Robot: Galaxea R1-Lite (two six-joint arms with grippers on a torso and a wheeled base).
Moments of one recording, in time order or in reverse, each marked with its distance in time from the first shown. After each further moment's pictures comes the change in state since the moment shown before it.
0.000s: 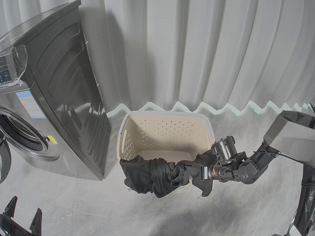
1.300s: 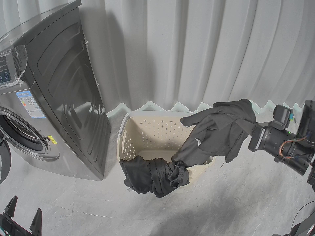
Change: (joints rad) left arm 0.000 0.000 0.000 0.000 -0.001 0.003; right arm 0.097 -0.791 0.333 -0.289 0.012 -0.107
